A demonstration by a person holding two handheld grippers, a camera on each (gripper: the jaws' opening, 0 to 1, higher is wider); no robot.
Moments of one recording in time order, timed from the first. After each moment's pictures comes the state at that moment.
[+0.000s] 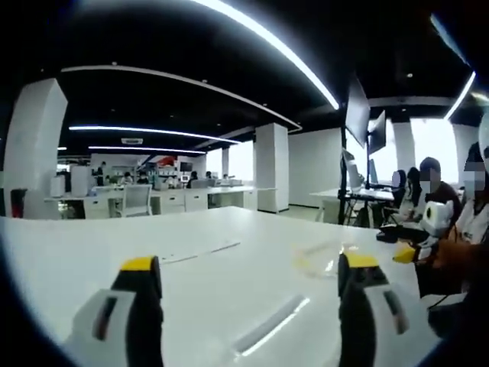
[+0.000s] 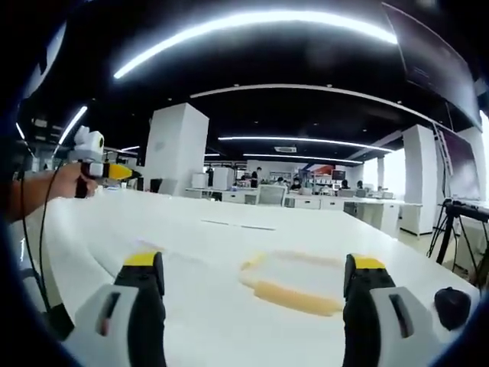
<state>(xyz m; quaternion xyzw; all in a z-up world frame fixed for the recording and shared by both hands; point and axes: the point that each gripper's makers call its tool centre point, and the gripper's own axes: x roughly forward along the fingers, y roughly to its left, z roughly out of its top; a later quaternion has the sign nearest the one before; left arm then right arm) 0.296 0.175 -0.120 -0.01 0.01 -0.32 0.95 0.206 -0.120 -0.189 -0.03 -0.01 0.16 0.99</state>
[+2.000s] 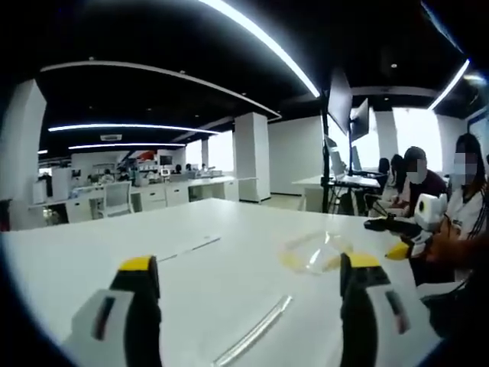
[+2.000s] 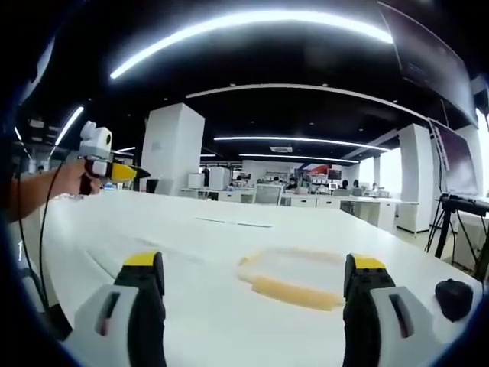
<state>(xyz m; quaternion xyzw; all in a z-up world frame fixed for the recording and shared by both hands) 0.307 0.138 -0.128 0.01 0.03 -0.37 0.93 0.206 -0.121 -0.200 -0.03 -0.01 0.15 0.99</state>
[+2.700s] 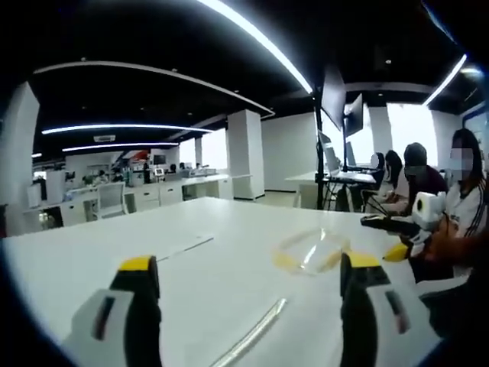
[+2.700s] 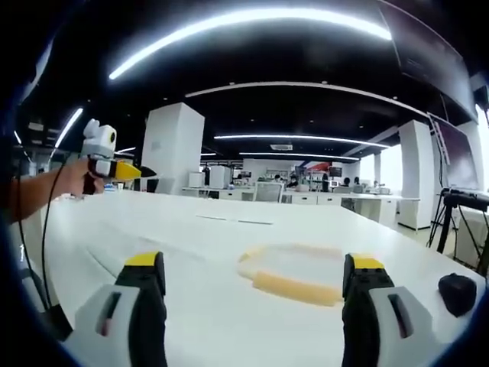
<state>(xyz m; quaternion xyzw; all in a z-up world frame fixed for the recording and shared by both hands) 0.310 0.118 -0.133 0.03 0.04 -0.39 0.92 0.207 -0.122 -0.205 -0.02 0.00 0.16 0.99</state>
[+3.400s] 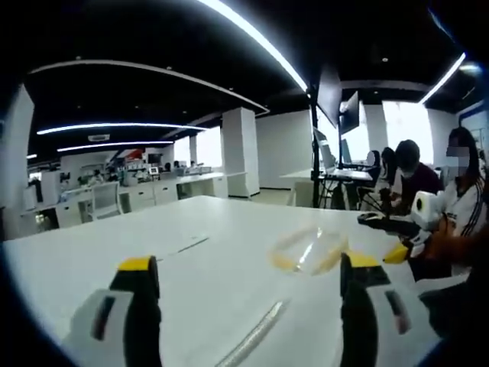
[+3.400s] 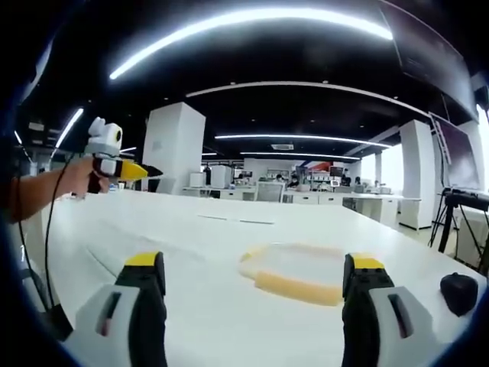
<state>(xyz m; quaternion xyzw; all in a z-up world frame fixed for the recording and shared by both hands) 0.314 0.104 -0.132 0.03 0.04 -0.40 0.92 0.207 -0.119 -0.206 -0.02 0.00 0.16 0.99</state>
